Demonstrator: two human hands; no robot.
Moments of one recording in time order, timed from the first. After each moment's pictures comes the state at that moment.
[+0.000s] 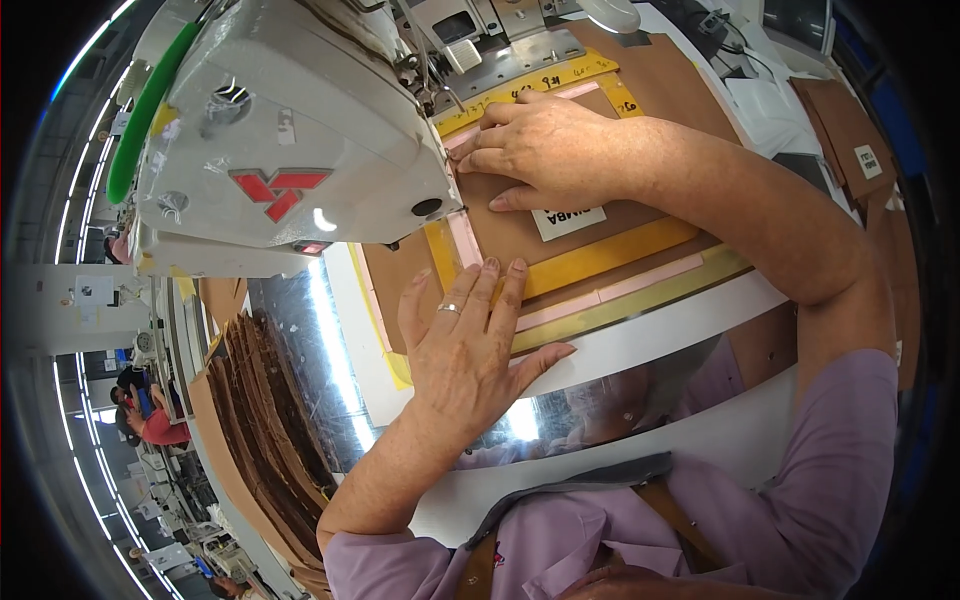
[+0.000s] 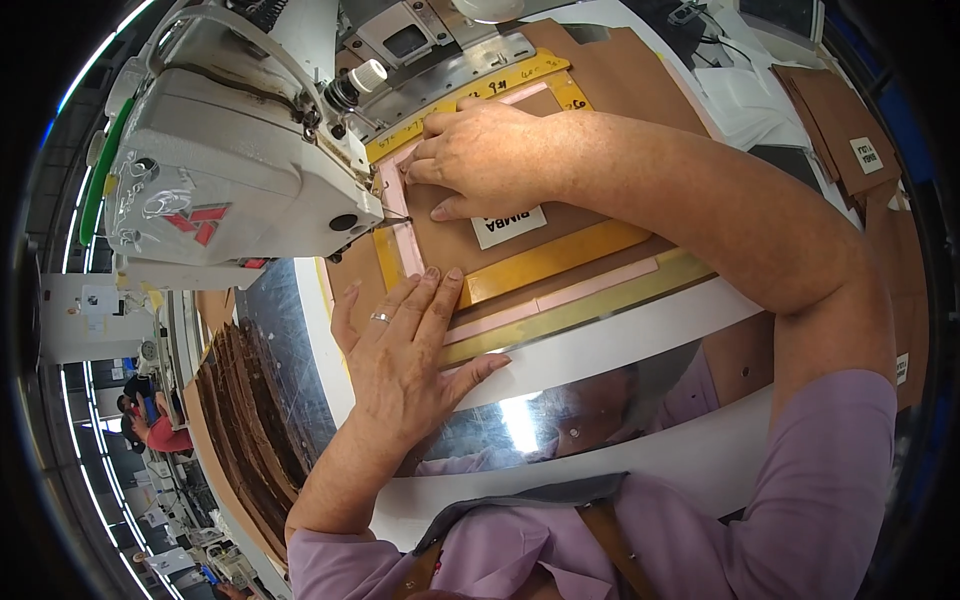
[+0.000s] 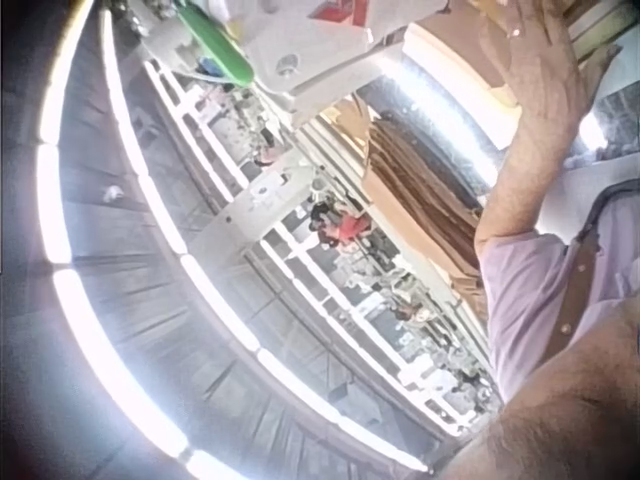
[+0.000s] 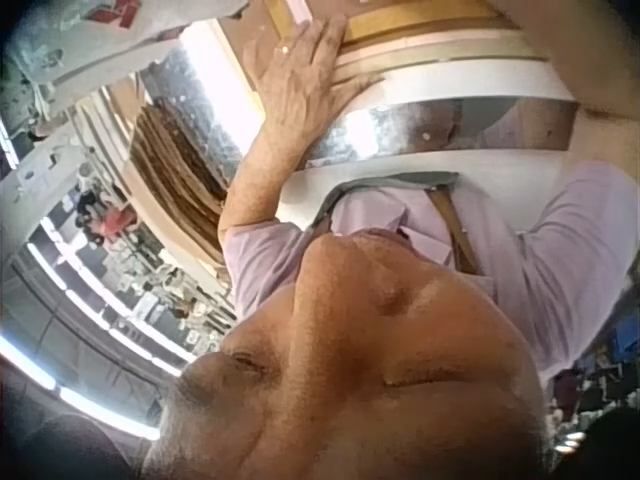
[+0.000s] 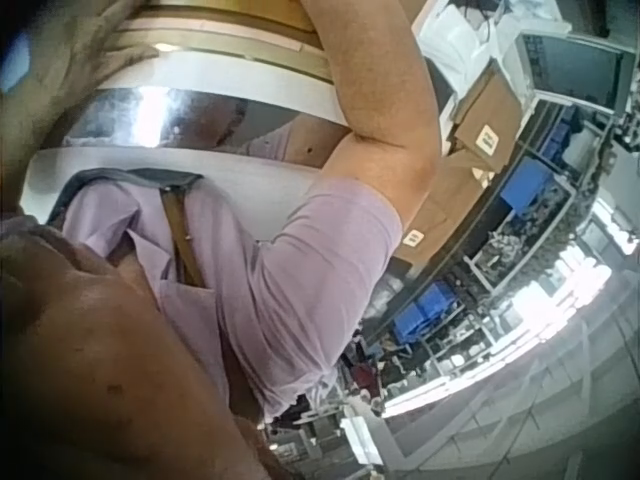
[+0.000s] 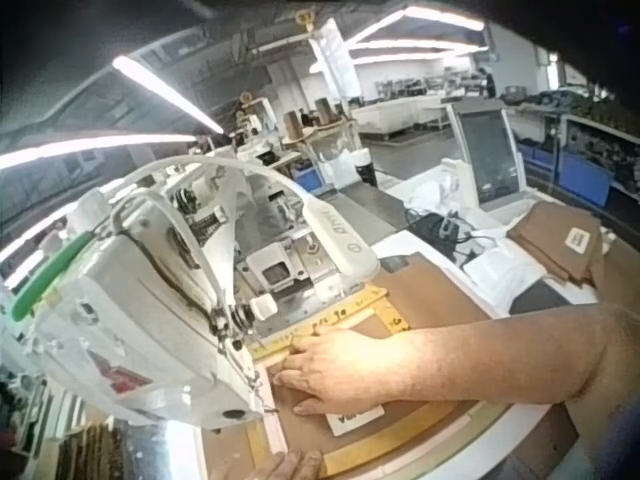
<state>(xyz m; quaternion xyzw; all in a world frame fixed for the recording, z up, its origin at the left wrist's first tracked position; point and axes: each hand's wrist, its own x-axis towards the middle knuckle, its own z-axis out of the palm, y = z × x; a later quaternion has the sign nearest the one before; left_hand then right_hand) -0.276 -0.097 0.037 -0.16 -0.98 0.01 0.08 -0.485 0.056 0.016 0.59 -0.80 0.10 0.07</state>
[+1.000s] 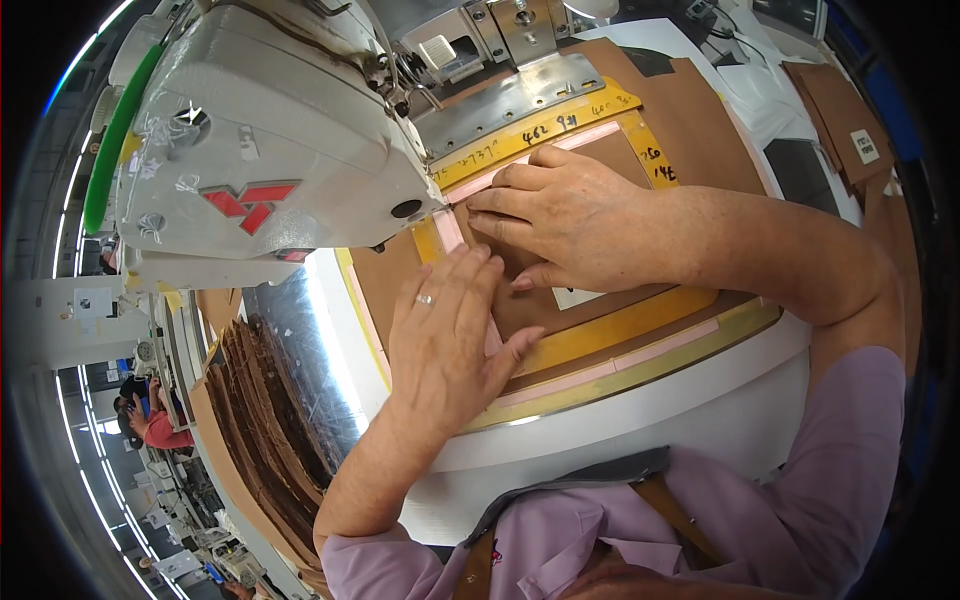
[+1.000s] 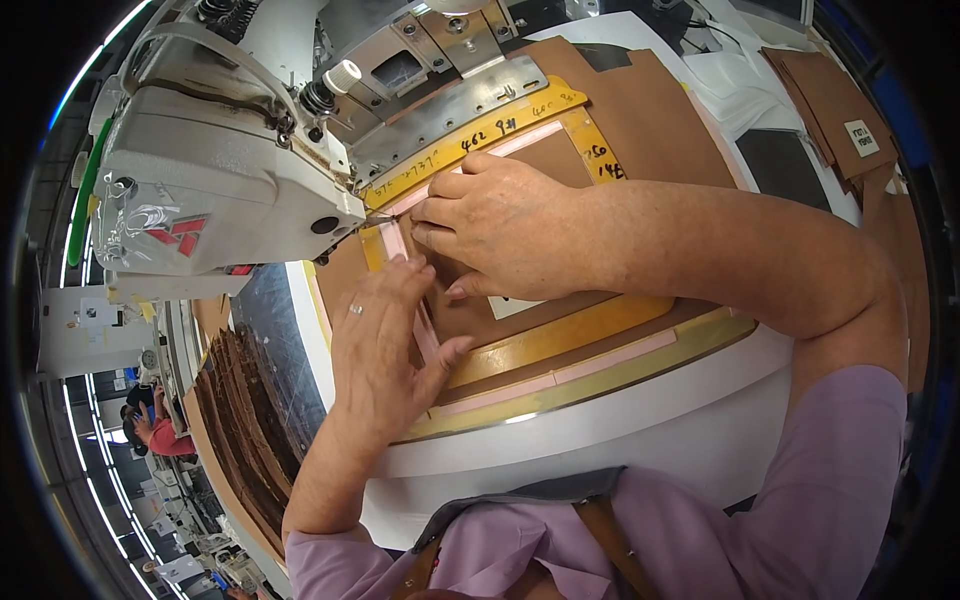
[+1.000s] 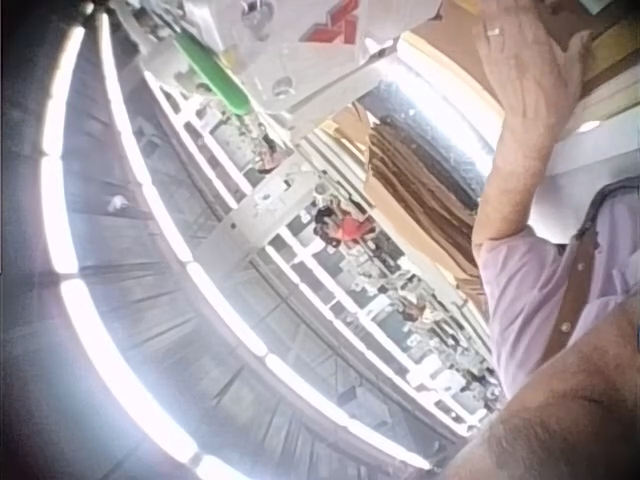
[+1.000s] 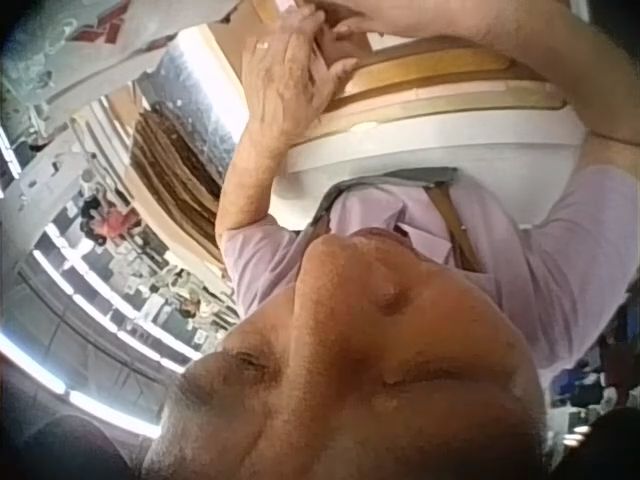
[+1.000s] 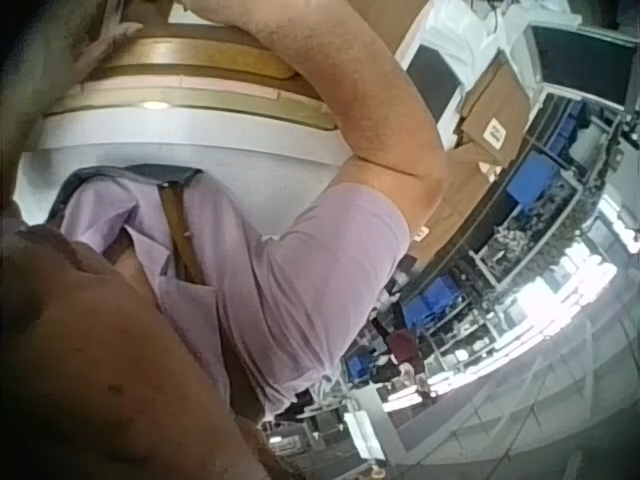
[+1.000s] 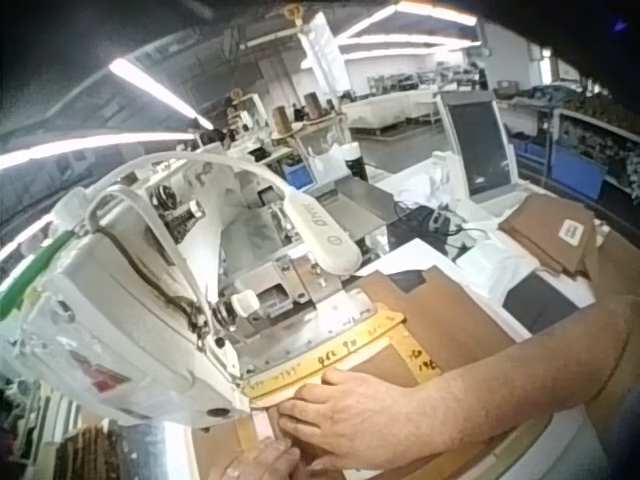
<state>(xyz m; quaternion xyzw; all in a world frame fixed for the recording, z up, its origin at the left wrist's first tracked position) -0.291 -0.110 0.043 -0.23 -0.97 -0.08 0.09 -0.422 0.085 0.012 0.60 -0.79 0.11 0.06</state>
